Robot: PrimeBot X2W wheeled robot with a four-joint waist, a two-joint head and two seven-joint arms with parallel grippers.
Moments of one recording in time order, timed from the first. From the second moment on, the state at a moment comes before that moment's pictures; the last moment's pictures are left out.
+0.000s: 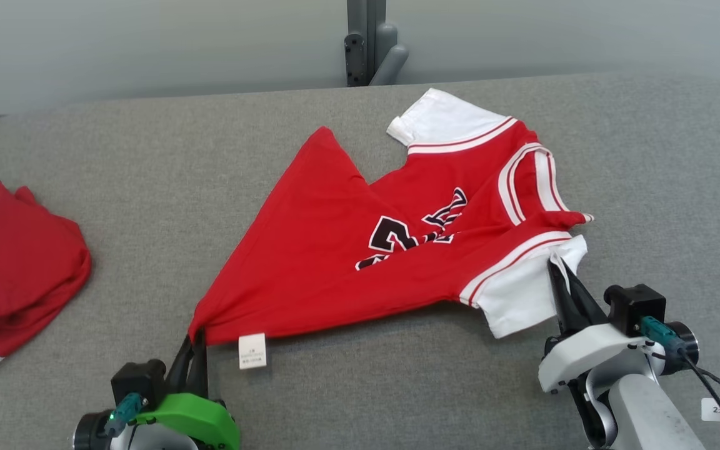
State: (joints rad) left arm -0.13 0.05 -0.10 0.55 -0.24 -0.05 -0.26; right arm -0.24 -0.05 0.04 0.49 0.12 0.13 -0.26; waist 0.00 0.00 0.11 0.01
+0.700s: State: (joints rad) left arm -0.72 0.30 -0.17 0.30 -0.15 -0.13 -0.26; right arm -0.57 -0.11 -0.02 0.13 0.24 0.13 -0.26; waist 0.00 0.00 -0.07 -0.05
